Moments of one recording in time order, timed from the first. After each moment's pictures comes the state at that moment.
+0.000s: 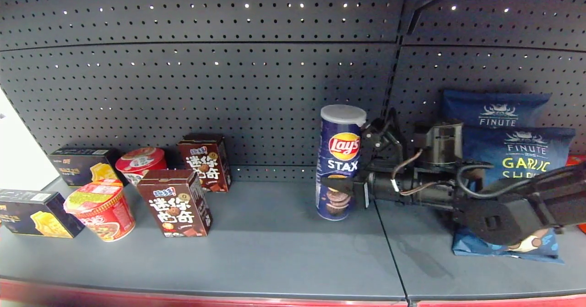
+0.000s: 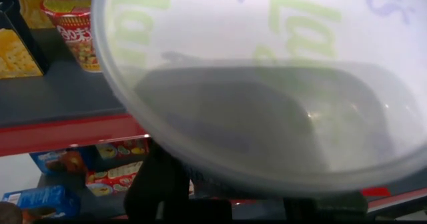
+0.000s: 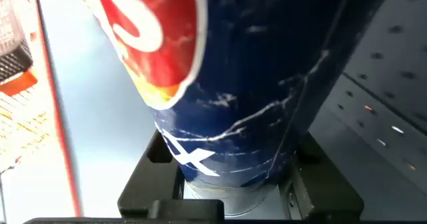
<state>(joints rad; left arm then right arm) -0.25 0.10 -0.28 0.26 -0.01 -0.10 0.55 1.87 -0.98 -0.65 0.42 -0.05</state>
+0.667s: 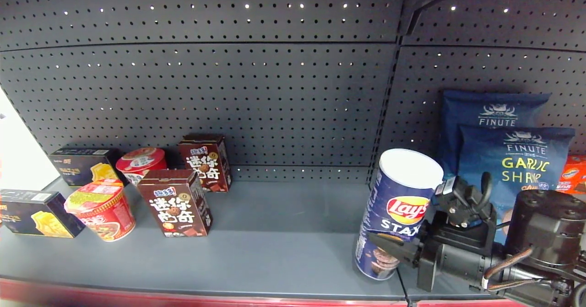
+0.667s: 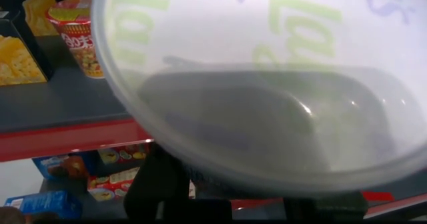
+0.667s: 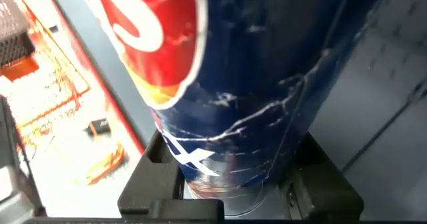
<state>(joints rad) -0.25 0.10 -0.28 0.25 -0.01 -0.09 0.60 1.61 -0.32 -1.12 0.31 -0.04</state>
